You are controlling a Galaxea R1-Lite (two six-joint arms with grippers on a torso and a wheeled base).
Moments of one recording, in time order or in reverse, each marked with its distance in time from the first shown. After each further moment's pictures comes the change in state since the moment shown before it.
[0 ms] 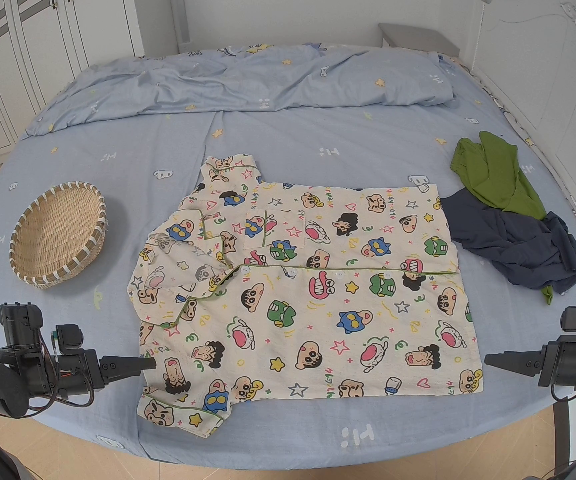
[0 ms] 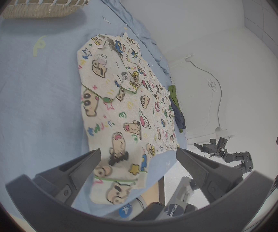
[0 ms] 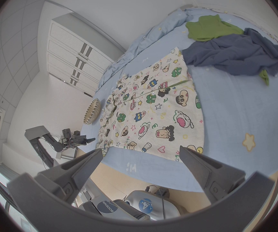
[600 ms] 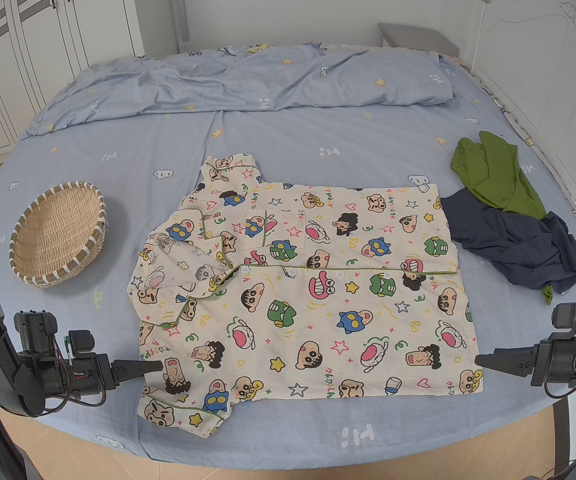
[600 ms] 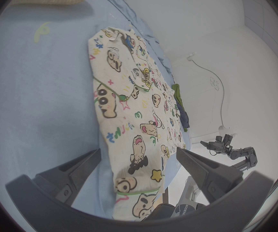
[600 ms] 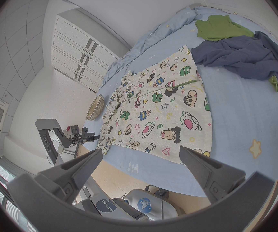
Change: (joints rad) left arm 0.019 0.229 -0.017 -0.190 -0.014 0.038; right arm 0.050 0.056 -0.018 -0.041 0.004 -0.025
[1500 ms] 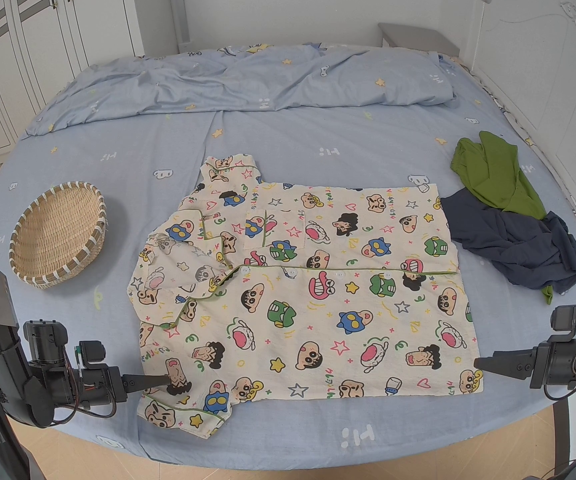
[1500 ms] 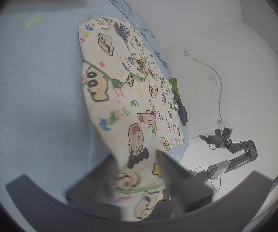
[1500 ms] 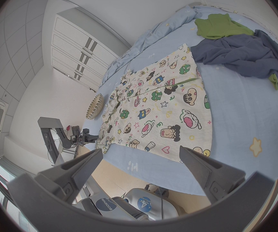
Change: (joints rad) left arm -0.059 0.073 0.066 -0.134 0.005 0.005; right arm 0.003 0.003 0.007 0.002 0.000 -0.004
